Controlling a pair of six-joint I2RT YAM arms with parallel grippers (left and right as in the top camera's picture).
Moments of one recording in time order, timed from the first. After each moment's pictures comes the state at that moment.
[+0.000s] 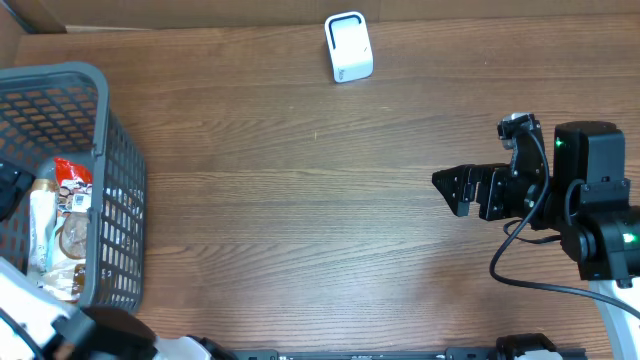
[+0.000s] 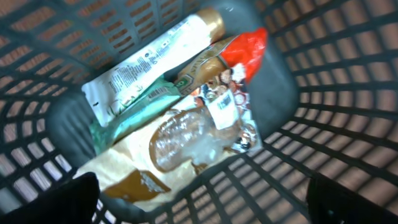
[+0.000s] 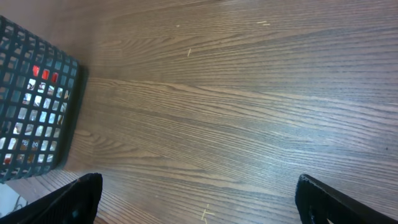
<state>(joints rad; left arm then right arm) 0.92 1.66 1.83 -1.37 0.11 -0.22 0.11 1.07 1.22 -1.04 -0.47 0.16</state>
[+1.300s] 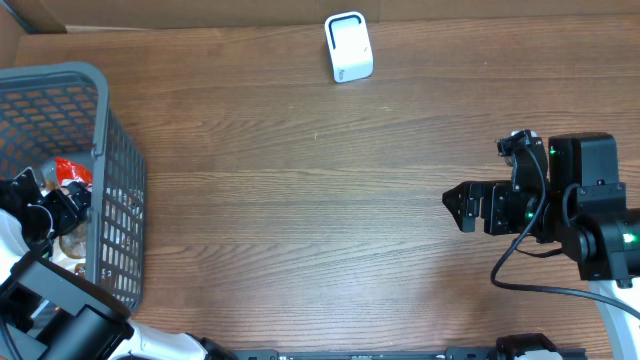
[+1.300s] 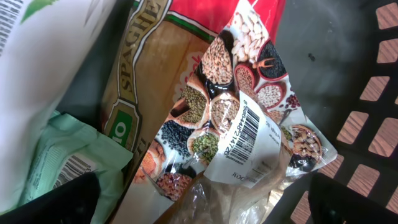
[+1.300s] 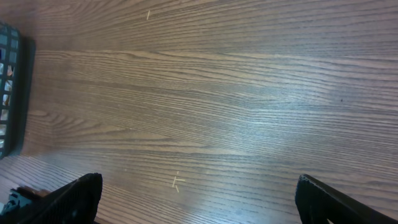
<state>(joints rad) 0.92 1.81 1.36 -0.88 0.29 0.22 0.11 1.07 1.22 -1.19 -0.35 0.11</state>
